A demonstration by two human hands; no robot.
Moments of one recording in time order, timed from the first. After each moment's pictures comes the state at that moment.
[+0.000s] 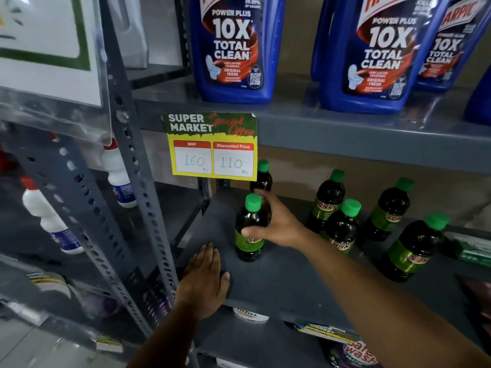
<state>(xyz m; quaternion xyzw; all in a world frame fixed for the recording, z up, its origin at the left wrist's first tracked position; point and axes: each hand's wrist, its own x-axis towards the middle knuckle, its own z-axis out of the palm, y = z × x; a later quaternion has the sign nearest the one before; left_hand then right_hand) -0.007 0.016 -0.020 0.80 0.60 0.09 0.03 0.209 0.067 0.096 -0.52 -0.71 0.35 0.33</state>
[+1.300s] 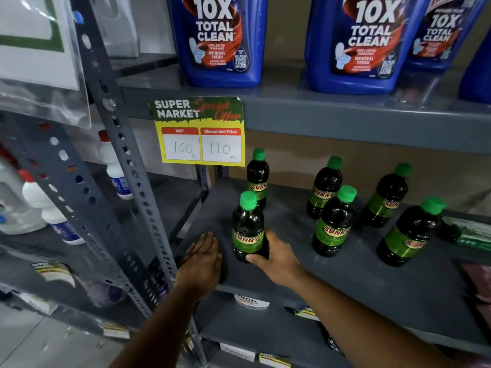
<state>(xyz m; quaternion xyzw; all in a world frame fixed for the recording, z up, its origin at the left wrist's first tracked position) -0.012 0.025 -0.019 0.79 0.60 0.12 0.10 0.206 0.009 0.007 -0.60 -0.67 0.31 0.32</state>
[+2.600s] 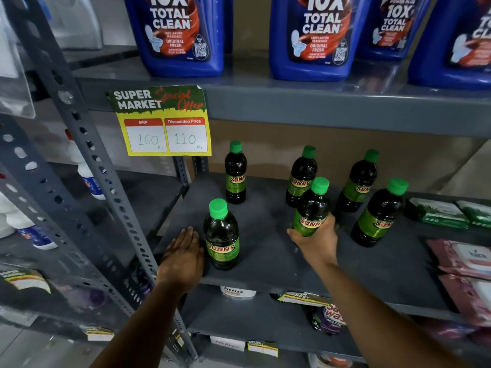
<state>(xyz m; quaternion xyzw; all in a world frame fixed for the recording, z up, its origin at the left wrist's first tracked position) -0.005 0.019 -0.013 0.79 0.61 0.09 0.08 0.309 -0.013 0.006 -0.73 -0.41 0.17 0.52</state>
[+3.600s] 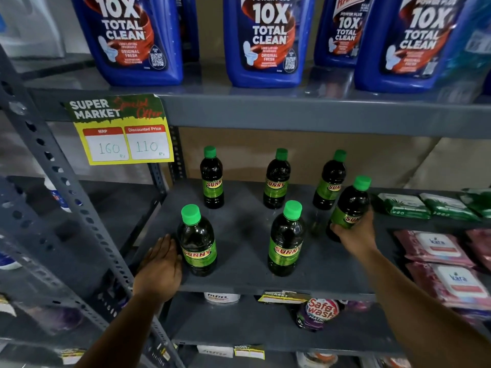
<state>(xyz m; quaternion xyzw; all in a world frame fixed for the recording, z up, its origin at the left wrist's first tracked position) -0.005 0.016 -0.011 0.78 0.61 0.11 0.08 0.450 -0.039 0.016 -0.76 -0.37 0.14 0.52</state>
